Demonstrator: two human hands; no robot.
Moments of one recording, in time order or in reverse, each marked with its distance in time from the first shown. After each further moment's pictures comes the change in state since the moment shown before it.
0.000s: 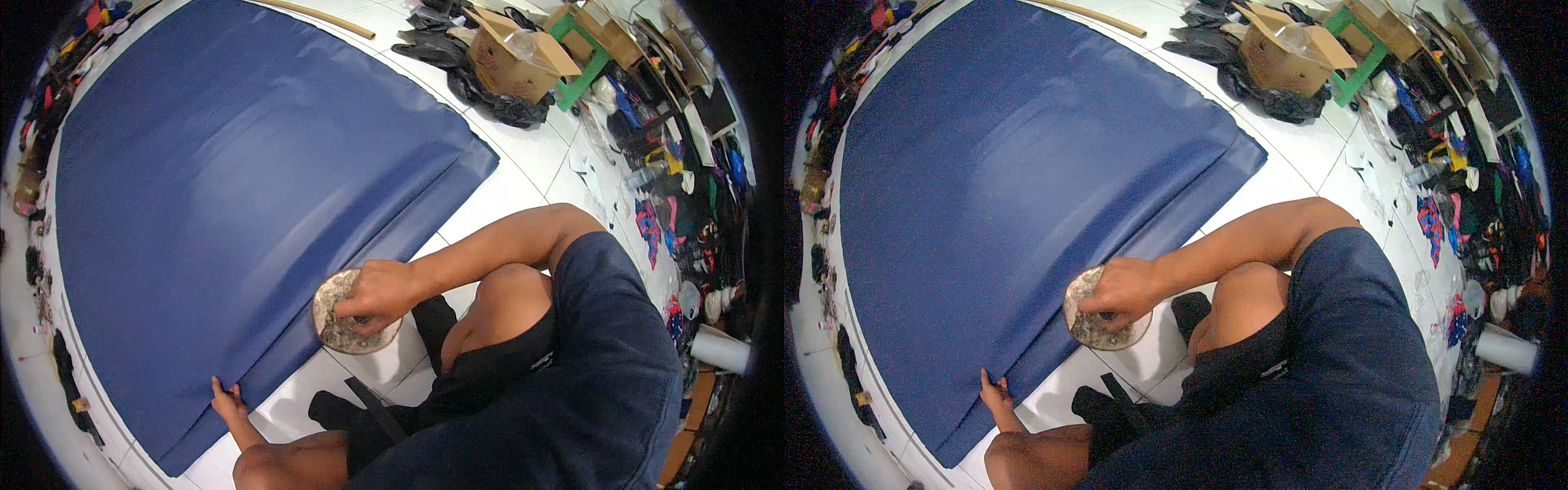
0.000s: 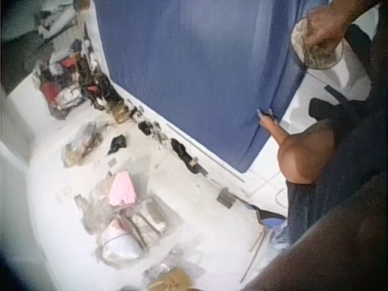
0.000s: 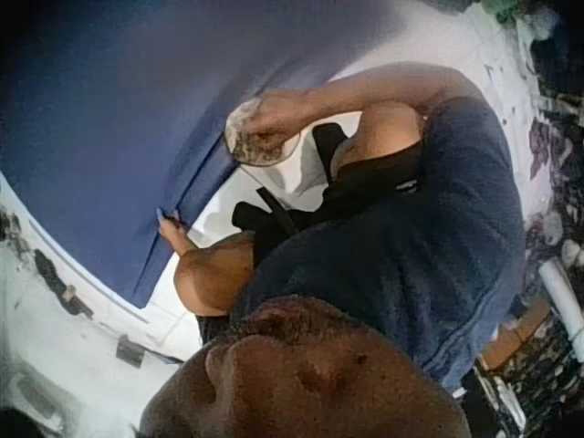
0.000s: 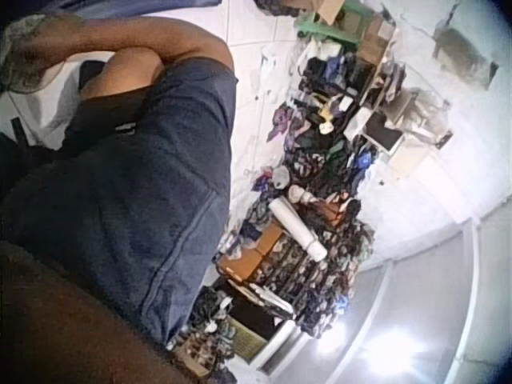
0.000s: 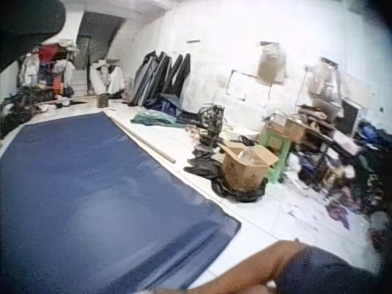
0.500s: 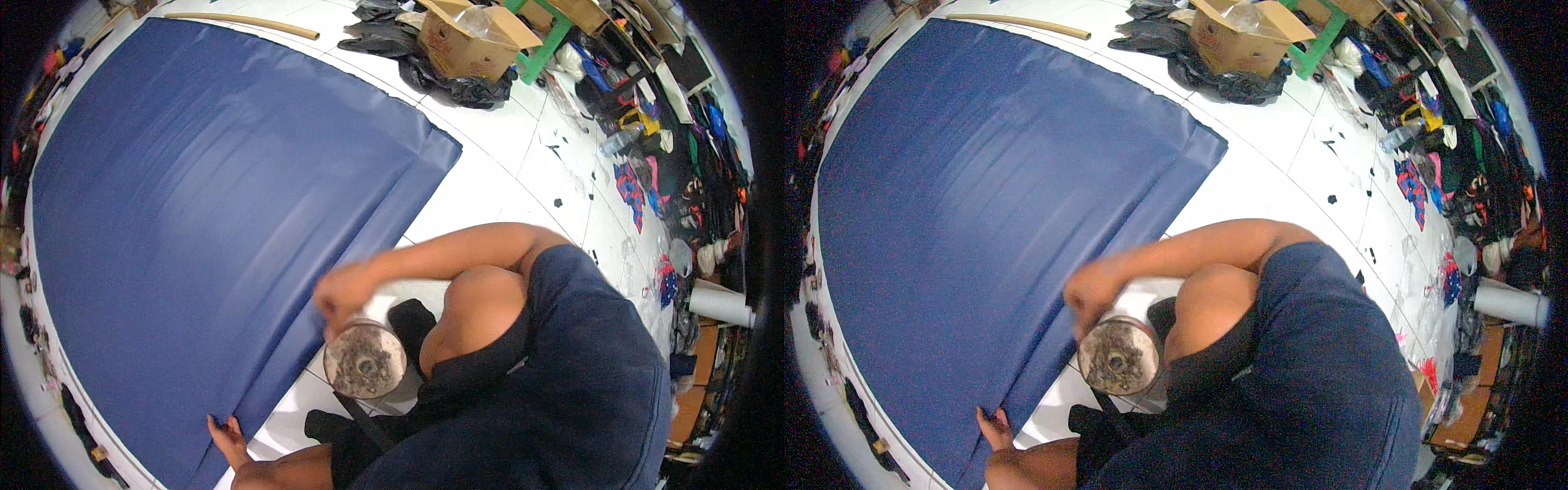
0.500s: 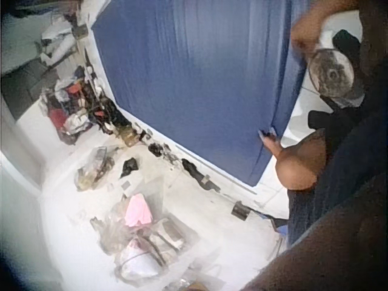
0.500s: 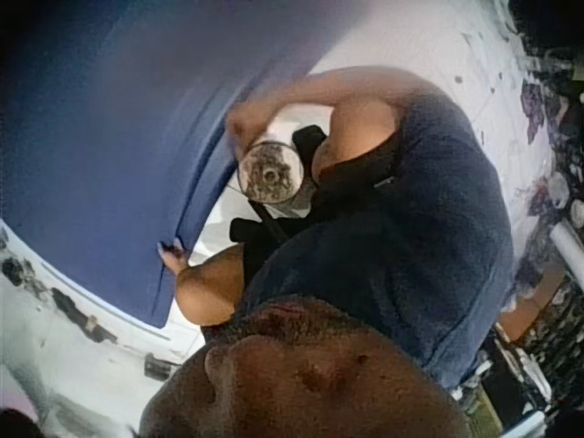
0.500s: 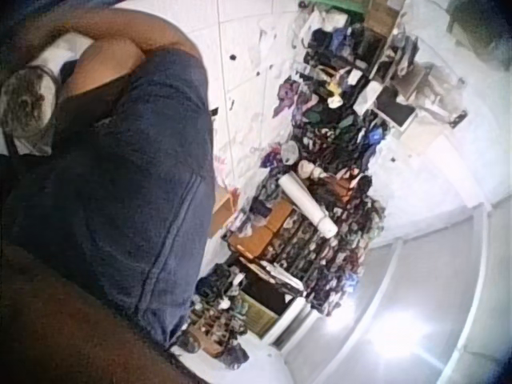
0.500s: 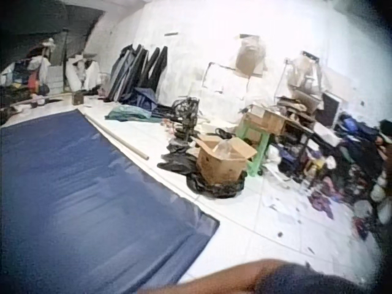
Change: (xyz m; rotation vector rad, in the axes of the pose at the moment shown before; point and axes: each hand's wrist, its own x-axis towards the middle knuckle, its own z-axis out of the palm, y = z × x) left_hand 0.021 0.006 -0.034 -0.068 -0.166 -0.211; right_hand -0.013 0.050 -0.010 0.502 -0.449 0.563
